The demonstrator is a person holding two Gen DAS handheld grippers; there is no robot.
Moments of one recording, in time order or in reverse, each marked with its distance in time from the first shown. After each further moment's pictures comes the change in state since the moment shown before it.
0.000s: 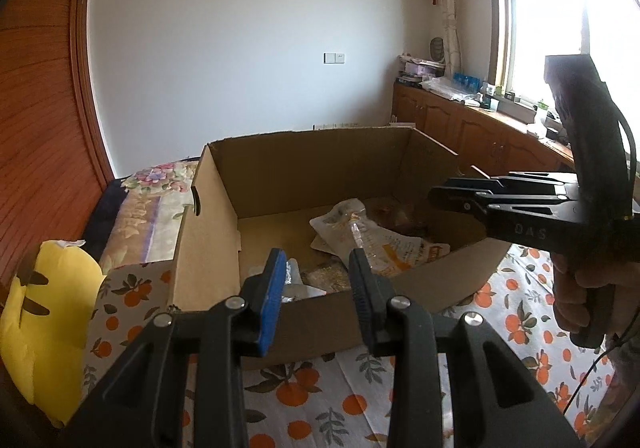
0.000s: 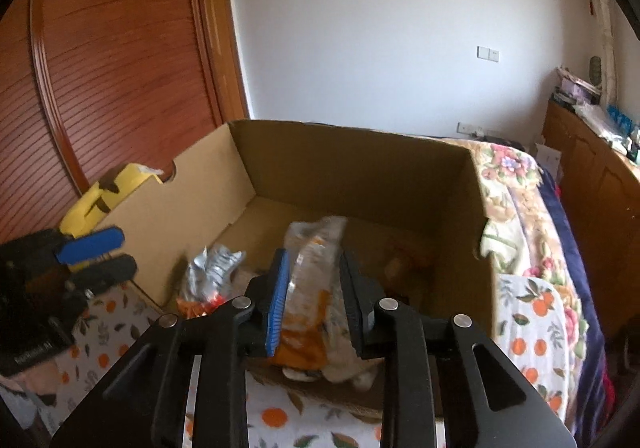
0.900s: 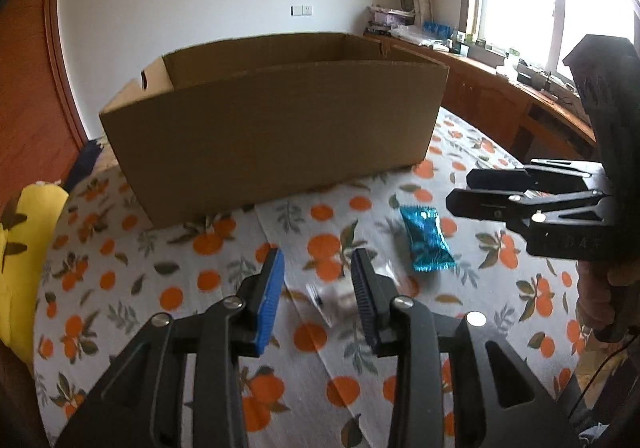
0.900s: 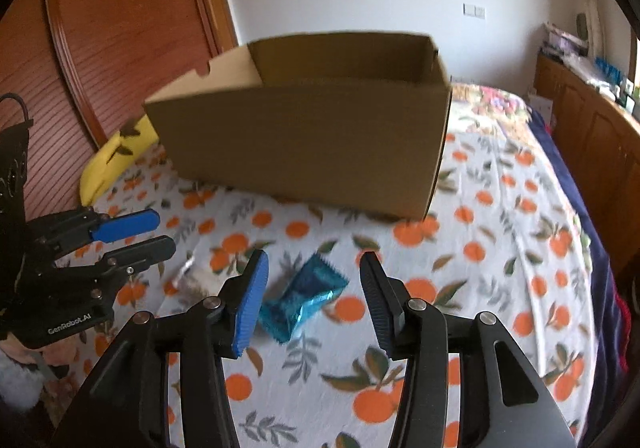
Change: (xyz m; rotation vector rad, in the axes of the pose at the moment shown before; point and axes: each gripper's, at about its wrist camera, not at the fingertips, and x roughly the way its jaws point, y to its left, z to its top) left arm -0.025 -0.061 -0.104 0.045 0.174 -0.073; right arm -0.056 0.022 -0.132 0.081 0.126 0.022
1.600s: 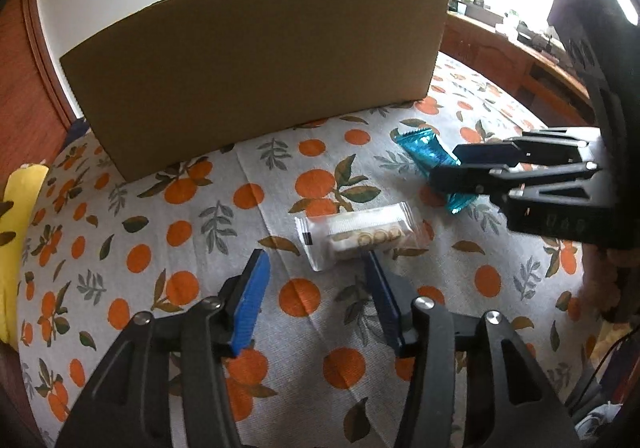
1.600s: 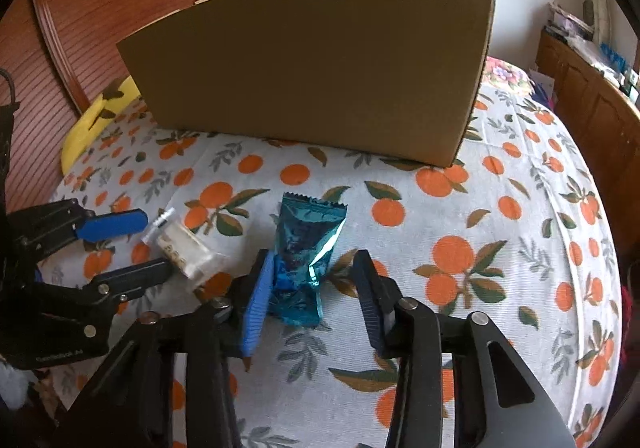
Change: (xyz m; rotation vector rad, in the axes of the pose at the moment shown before) left arm 0.031 -0.009 -0.020 0.051 0.150 -0.008; right arm 0.035 0.002 -0.016 -0.007 0.114 -0.038
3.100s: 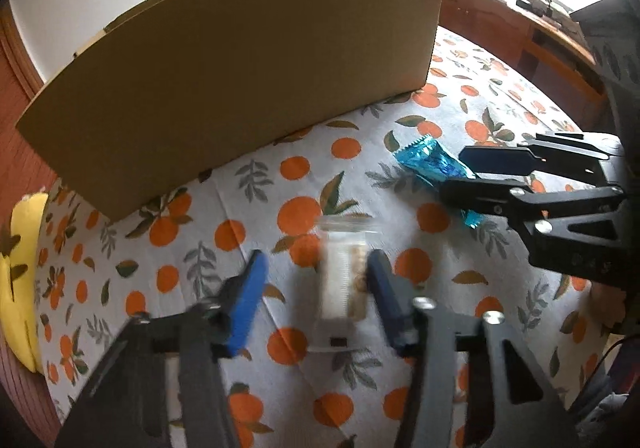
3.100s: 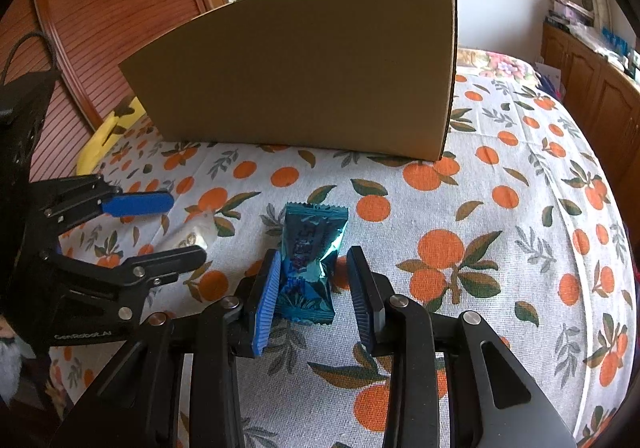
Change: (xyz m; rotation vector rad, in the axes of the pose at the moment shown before) left arm 0.020 -0.011 0.032 0.067 0.099 0.033; right arm -0.008 -0.022 -0.007 0.038 -0.042 0.076
